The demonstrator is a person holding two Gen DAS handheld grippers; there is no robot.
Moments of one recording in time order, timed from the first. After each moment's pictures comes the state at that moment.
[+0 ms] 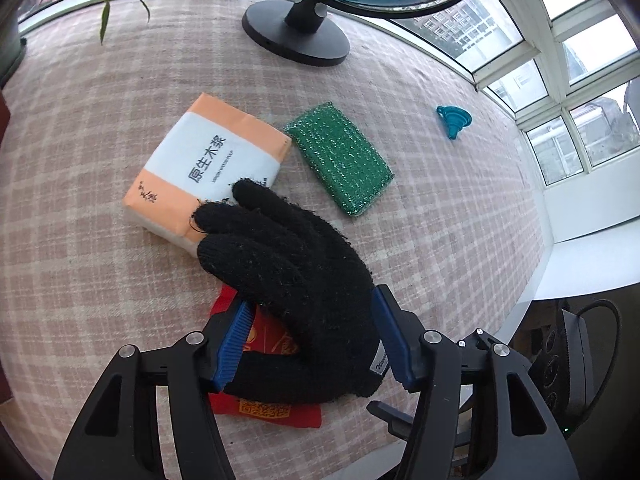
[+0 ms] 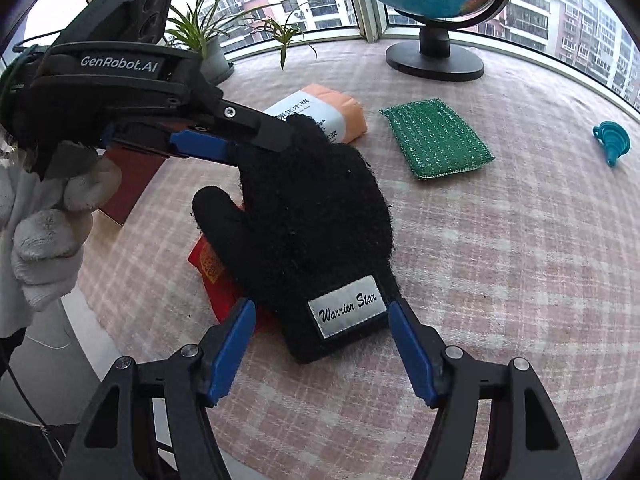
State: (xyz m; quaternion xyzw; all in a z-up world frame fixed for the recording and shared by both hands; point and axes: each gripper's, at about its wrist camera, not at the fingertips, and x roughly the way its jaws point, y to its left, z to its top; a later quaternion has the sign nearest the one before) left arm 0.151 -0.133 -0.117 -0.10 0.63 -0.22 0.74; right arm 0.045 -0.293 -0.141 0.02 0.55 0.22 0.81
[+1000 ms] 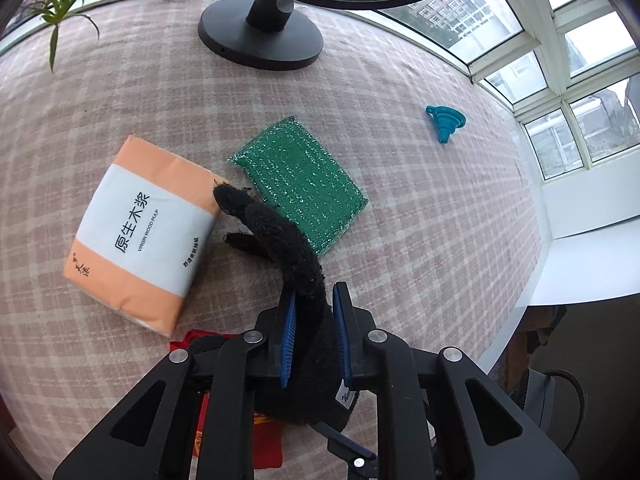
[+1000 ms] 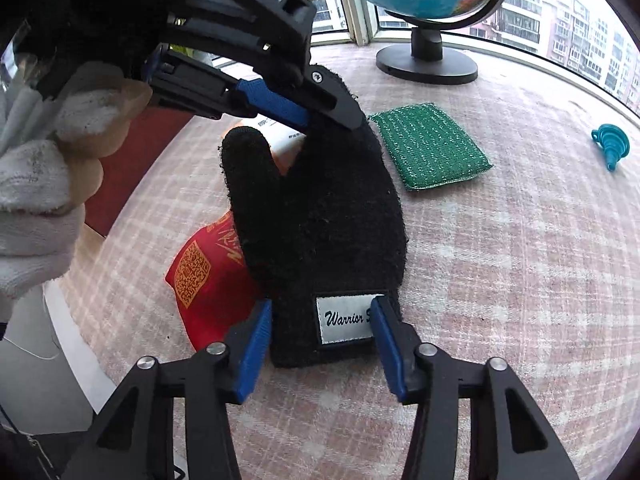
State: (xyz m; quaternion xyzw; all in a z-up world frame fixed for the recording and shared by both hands) left arm 0.190 -0.177 -0.119 -0.10 0.64 -0.23 0.73; right arm 0.064 -0.294 -0.153 0.03 0.54 0.21 0.82
